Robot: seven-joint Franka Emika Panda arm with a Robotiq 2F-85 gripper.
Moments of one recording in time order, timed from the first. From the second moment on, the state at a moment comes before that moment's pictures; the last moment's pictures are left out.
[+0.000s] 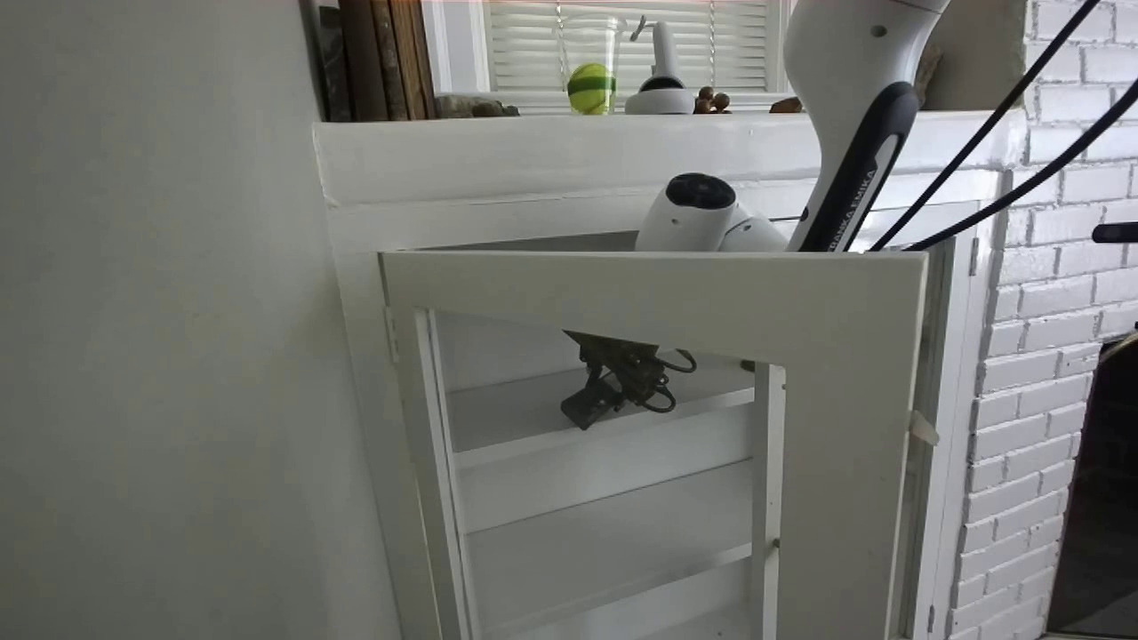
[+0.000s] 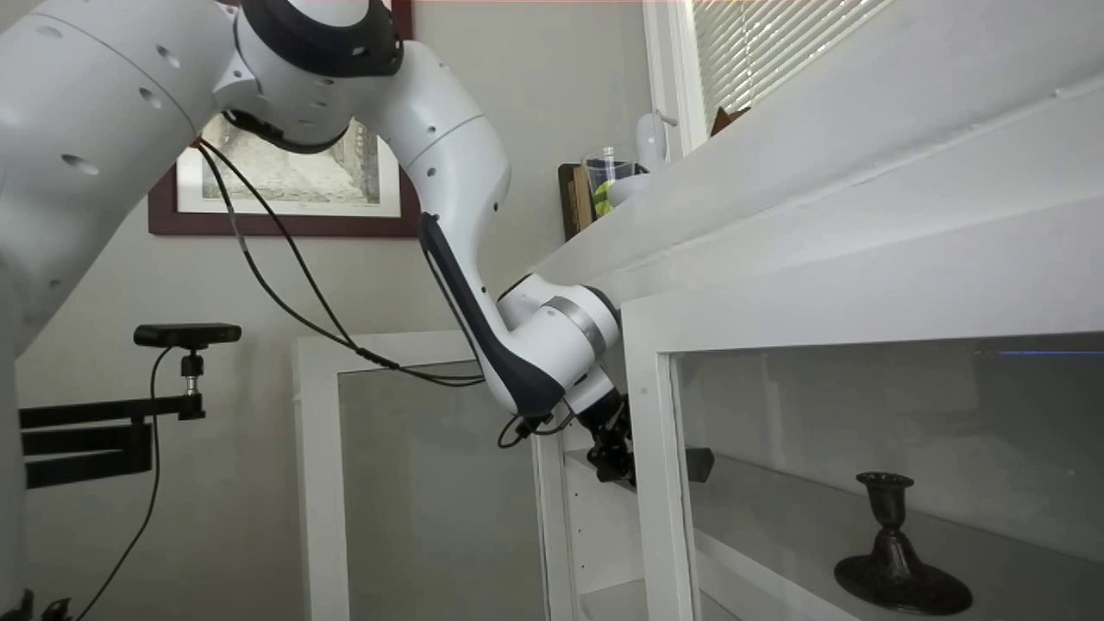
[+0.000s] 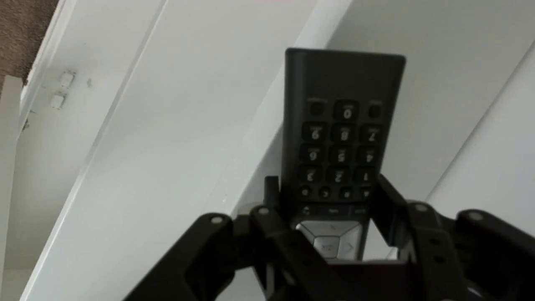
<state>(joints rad) 0.18 0.52 -0.15 -2.00 -1.38 3.15 2.71</state>
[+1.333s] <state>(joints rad) 0.18 0.53 -0.17 -1.97 -1.33 3.15 2.71</state>
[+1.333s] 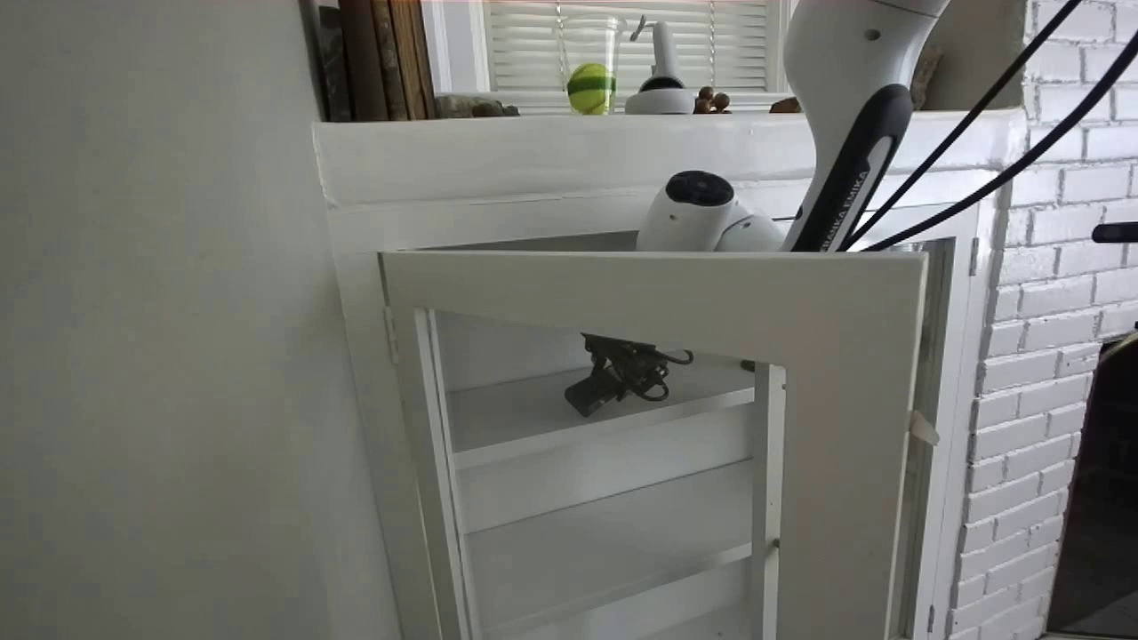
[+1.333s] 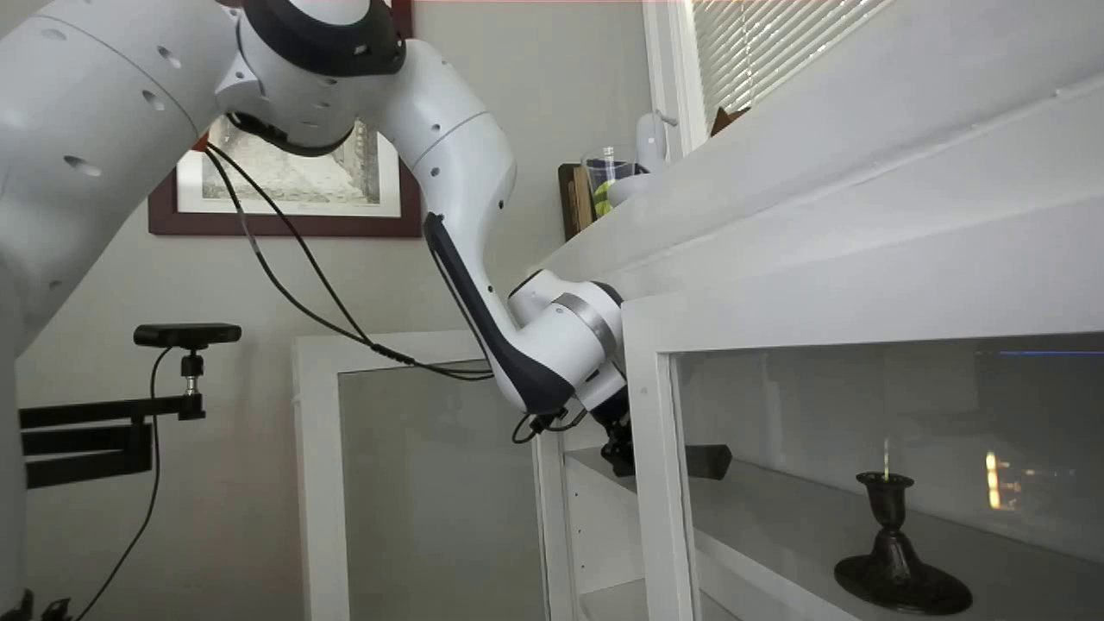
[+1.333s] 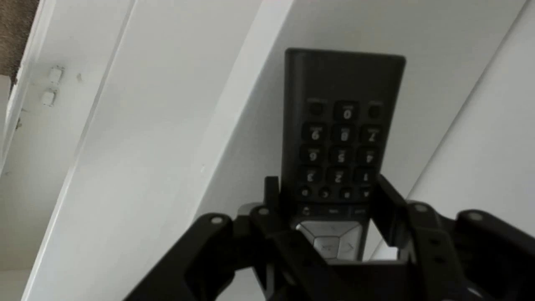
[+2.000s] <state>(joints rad) 0.18 0.54 -0.18 -1.97 -1.23 3.17 2.71</state>
